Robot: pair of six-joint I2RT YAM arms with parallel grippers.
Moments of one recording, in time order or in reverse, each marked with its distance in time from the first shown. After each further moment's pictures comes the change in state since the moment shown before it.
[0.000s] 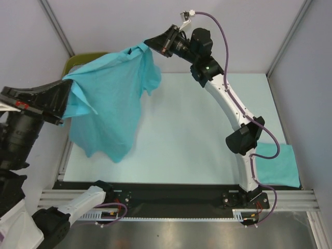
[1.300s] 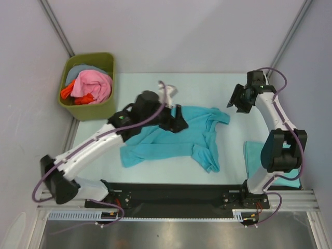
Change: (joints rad) left arm -0.489 0.470 -0.763 0.366 0.206 -0.162; right arm -0.592 -0.416 -0.949 -0.705 0.338 -0.571
